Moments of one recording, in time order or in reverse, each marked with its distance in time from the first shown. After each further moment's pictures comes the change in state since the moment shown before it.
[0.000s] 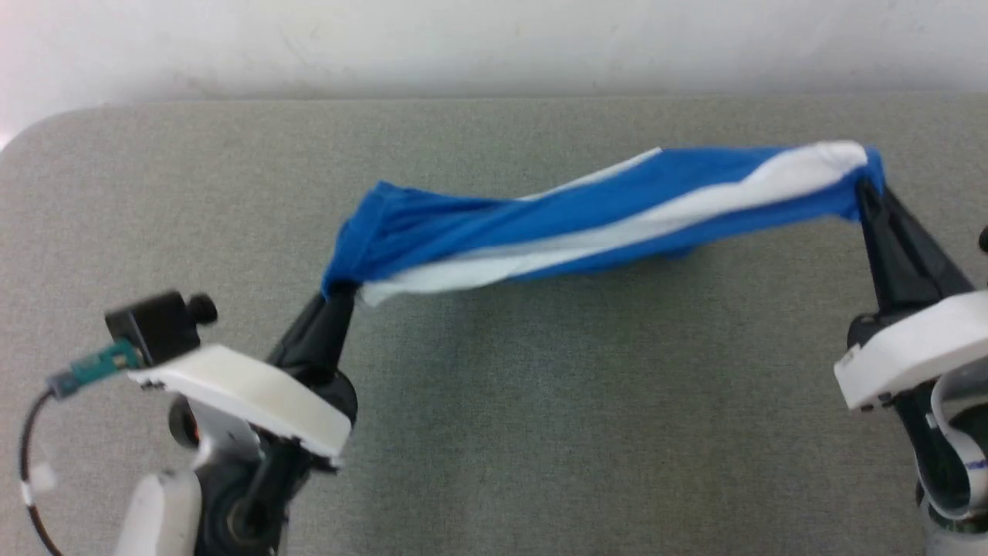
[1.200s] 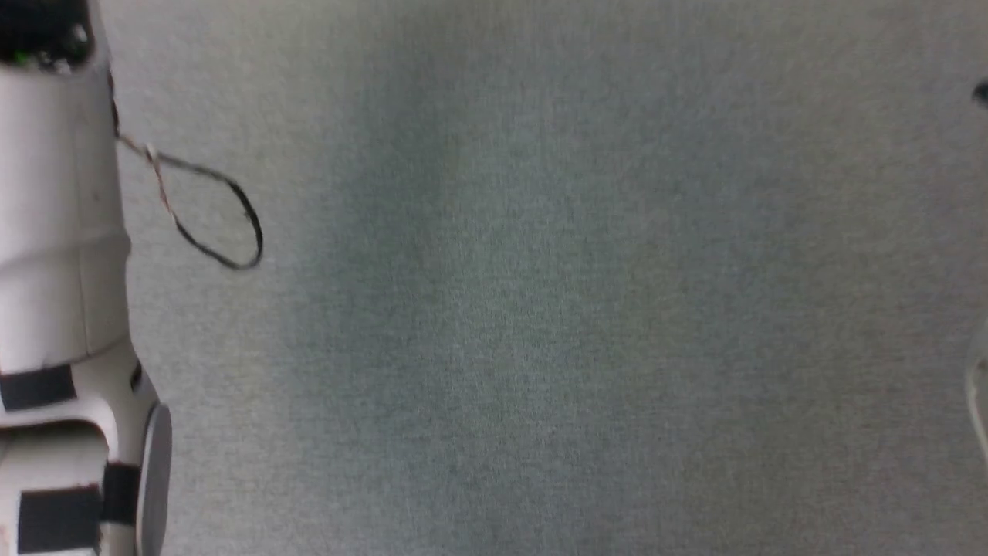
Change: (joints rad) left arm -1.098 0.113 0.023 0.528 0.158 0.110 0.049; right arm -1.125 -0.102 0.247 0.652 -0.114 -0.001 -0.003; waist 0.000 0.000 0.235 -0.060
